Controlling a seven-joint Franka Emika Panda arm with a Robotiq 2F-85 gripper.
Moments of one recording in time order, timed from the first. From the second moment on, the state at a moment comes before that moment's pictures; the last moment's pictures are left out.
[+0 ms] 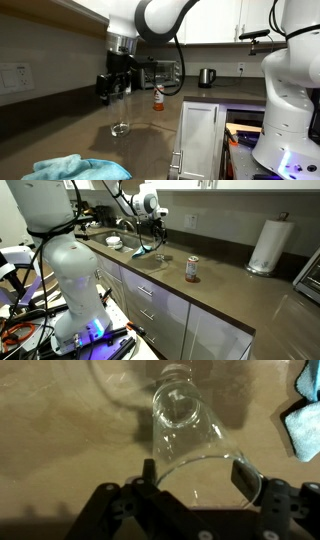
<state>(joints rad) 0.17 0.01 0.17 -2.30 -0.20 2.56 0.47</state>
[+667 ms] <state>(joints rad) 0.17 0.01 0.16 -2.28 -0.20 2.57 0.45</state>
